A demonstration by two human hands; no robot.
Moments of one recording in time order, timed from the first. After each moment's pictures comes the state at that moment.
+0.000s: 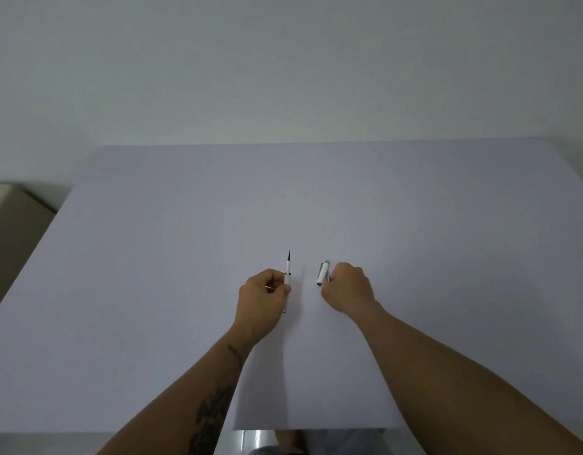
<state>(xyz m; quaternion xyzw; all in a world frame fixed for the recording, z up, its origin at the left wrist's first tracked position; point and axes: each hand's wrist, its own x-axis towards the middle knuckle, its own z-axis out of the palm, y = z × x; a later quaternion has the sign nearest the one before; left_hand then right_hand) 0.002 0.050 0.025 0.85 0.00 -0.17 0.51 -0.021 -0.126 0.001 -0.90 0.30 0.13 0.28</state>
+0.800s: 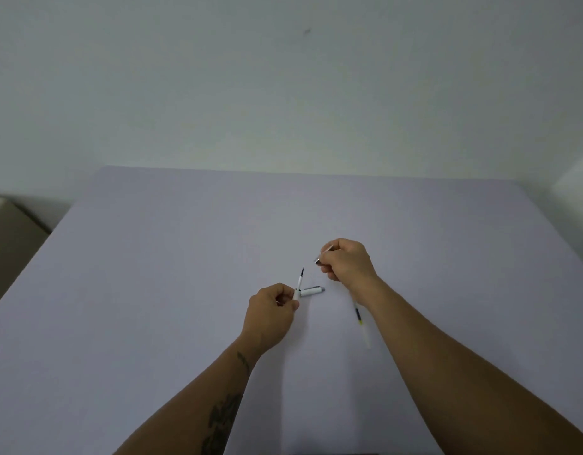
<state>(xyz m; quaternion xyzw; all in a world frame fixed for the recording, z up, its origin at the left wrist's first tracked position) 0.007 0.036 0.044 0.85 -0.05 -0.19 0.50 0.008 -0.137 0.100 -0.73 0.32 -0.01 0.61</state>
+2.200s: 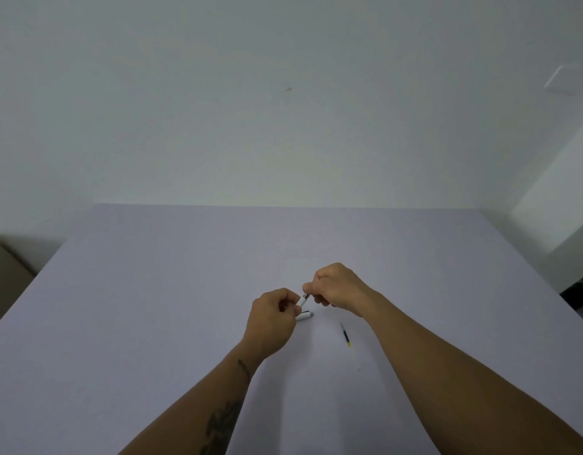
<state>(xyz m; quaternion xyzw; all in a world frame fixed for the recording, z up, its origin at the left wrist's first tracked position) 0.009 0.021 0.081 0.83 -0.13 -0.15 0.52 -0.010 -0.140 0.138 -0.87 0.22 0.11 0.44</state>
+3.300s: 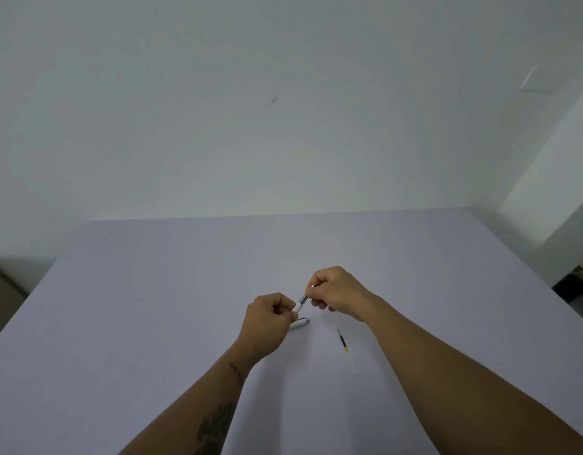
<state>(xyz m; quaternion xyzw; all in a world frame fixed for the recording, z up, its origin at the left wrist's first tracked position) 0.018 0.019 0.093 0.82 -0.13 -0.18 0.53 -0.017 -0.152 0.138 -0.84 0.22 0.09 0.49</state>
